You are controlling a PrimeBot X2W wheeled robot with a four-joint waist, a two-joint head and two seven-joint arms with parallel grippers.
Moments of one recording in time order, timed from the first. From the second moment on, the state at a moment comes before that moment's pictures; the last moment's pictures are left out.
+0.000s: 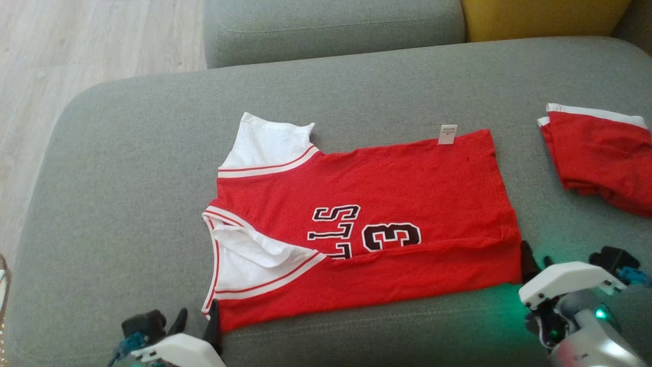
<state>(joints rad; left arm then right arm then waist) -0.07 0.06 -0.24 0.72 -0.49 -0.02 -0.24 -0.46 -0.12 -0.09 1.19 0.67 0.13 -0.20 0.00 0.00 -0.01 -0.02</state>
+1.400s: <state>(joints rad) -0.86 0.36 -0.23 0.74 -0.25 -0.13 0.20 -0.44 -0.05 0.03 0.18 0.24 0.13 -0.18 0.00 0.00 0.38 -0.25</state>
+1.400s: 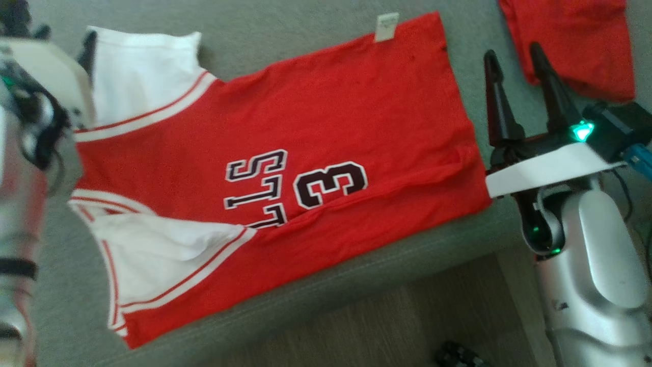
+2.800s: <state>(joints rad) -0.87 0.36 -0.46 0.69 -0.58 -0.13 0.02 -0.69 -0.20 0.04 0.55 0.00 0.13 -0.05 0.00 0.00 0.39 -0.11</state>
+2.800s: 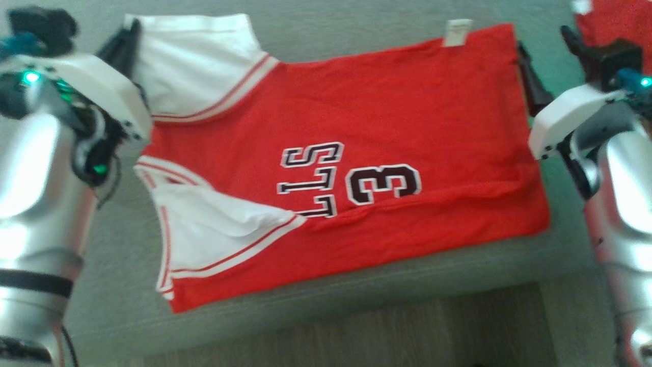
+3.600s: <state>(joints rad) -0.73 0.34 -0.54 0.42 -0.59 -0.11 0.01 -1.01 -0.38 0.29 1.04 0.12 0.13 0.00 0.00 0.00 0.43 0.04</state>
